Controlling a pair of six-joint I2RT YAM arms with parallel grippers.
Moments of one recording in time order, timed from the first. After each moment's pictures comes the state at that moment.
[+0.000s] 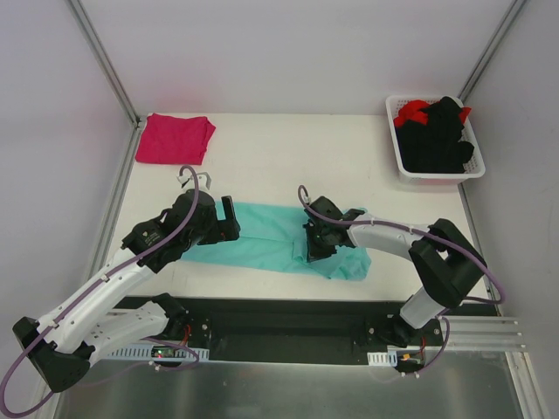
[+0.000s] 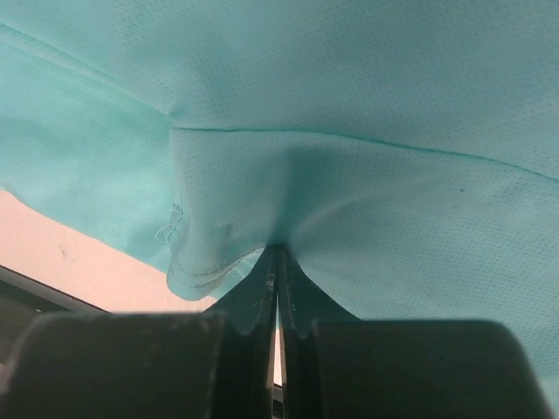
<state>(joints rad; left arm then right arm) -0.69 0.87 0.92 -0.84 -0.27 -0.67 0.79 1.61 0.87 -0.43 -0.10 0.58</state>
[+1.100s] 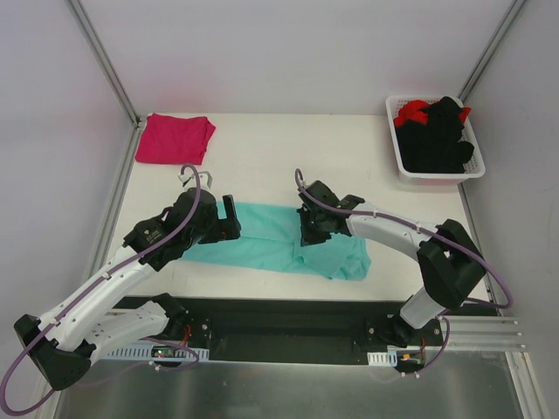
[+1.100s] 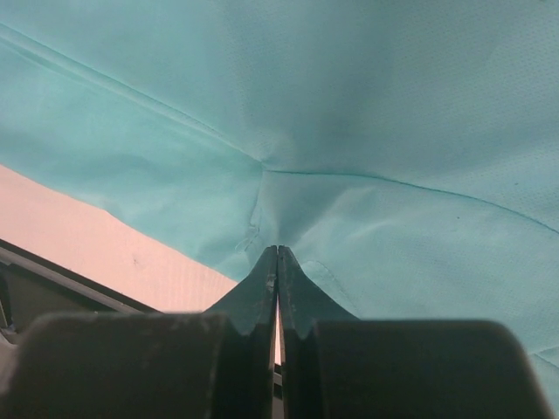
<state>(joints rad) -0.69 0.88 0.93 -0.84 -0.27 -0.67 0.79 1.59 1.05 -0.55 -0.06 0.56</state>
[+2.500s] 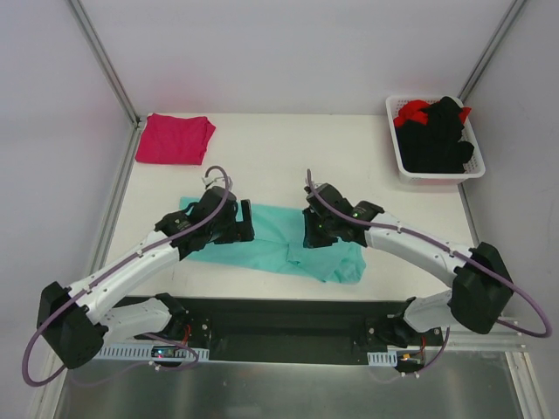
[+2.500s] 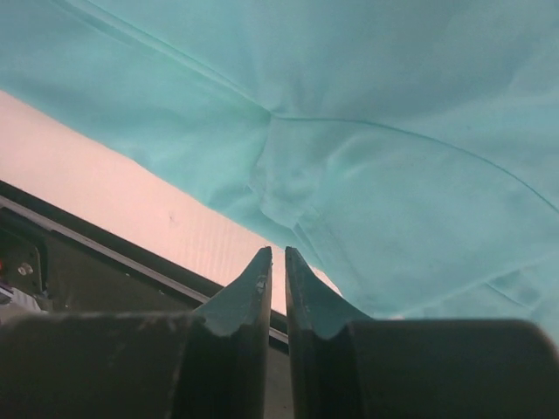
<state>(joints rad) -0.69 1.04 0.86 -0.70 -0.21 -0.66 0.85 1.43 1.04 -0.61 -0.02 0.60</state>
